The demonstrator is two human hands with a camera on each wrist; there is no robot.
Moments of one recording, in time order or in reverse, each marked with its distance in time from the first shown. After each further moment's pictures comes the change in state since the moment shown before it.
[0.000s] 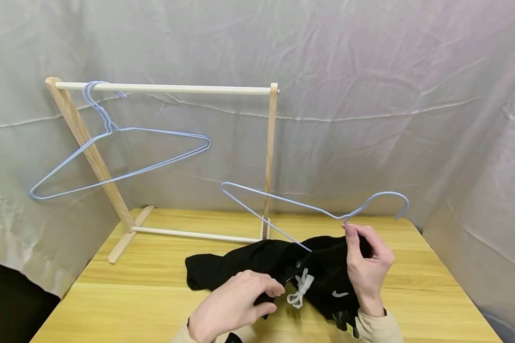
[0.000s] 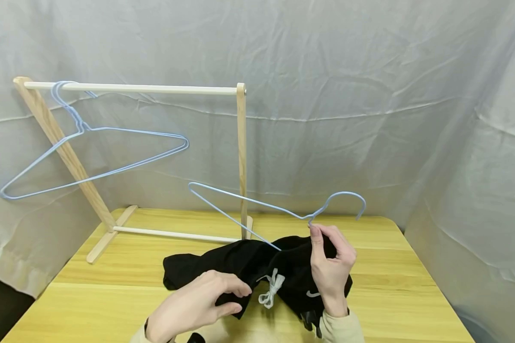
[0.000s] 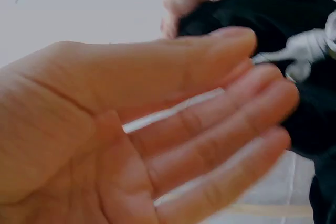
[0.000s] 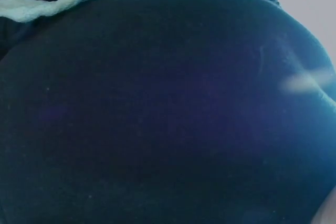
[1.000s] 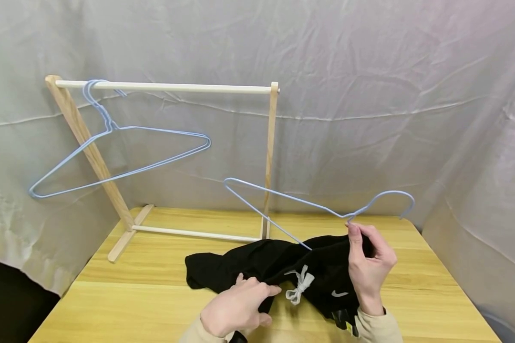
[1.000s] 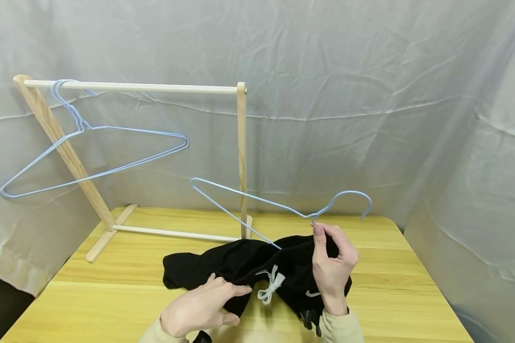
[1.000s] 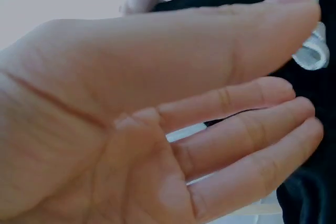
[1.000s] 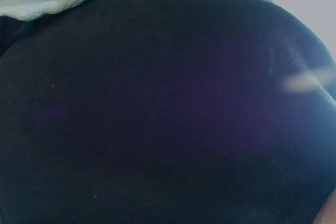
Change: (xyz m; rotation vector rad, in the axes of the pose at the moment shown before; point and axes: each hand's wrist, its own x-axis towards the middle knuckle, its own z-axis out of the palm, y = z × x) left_hand 0.010 -0.002 0.020 0.031 -0.218 -0.295; right_hand 0.001 -0.001 0.001 -0.002 0.071 0.008
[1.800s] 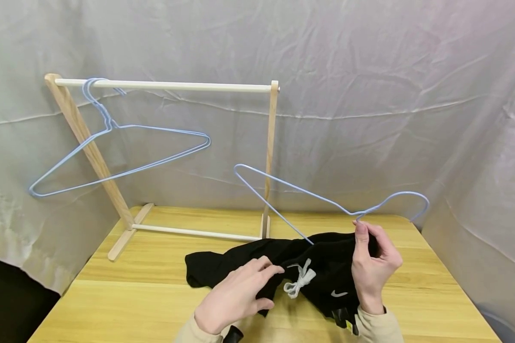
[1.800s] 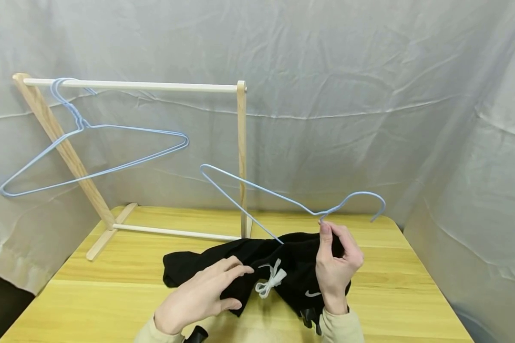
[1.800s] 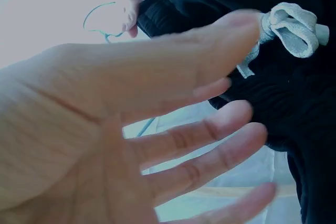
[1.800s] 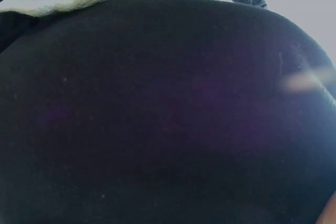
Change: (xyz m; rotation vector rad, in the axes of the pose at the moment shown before) left_hand -0.007 -0.007 -0.005 0.156 0.426 0.280; right_hand 0.001 -0.002 0.000 -0.027 0.111 0.023
